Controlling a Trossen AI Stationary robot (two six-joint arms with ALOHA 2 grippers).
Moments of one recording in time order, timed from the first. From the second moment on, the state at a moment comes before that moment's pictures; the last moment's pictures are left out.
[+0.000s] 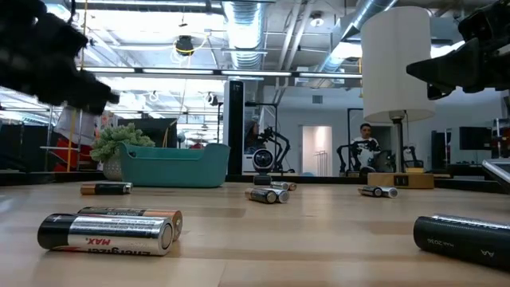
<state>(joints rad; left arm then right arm) -0.27 0.35 0.03 0.22 -0.27 -0.06 0.18 0.04 0.01 0.05 0.22 -0.05</state>
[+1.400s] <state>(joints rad) -0.34 1.08 0.55 -0.19 -0.37 -0.38 0.03 0.04 0.06 0.42 0.28 -0.06</state>
